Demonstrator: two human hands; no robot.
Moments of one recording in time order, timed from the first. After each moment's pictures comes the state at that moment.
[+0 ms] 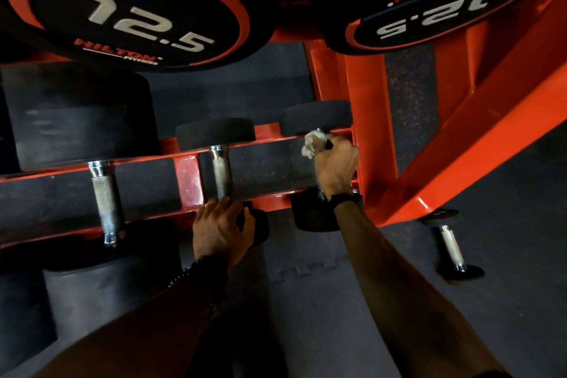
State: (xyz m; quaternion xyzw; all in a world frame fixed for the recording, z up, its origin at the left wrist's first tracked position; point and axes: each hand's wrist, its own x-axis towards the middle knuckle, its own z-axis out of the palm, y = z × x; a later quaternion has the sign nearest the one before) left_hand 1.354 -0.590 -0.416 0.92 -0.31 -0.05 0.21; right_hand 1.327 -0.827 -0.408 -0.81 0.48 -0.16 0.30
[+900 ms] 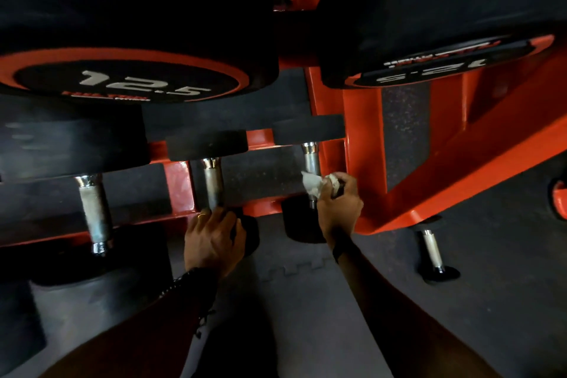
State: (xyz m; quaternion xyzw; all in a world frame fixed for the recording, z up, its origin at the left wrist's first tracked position) left_hand 1.353 -0.591 -0.414 0.92 -0.34 -0.04 0.19; right_hand 1.270 -0.803 -0.396 -0.71 0.58 -0.19 0.35
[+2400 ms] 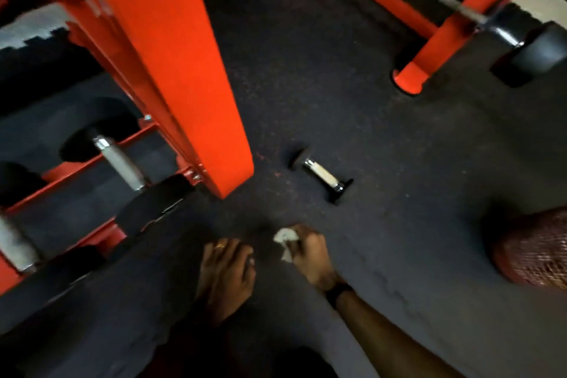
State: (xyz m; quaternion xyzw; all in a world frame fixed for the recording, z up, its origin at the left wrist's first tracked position) left_hand 1.113 -0.687 -0.456 0.74 -0.63 -0.07 0.22; right_hand 0.937 -0.795 -0.449 -0.76 0.51 -0.14 0.38
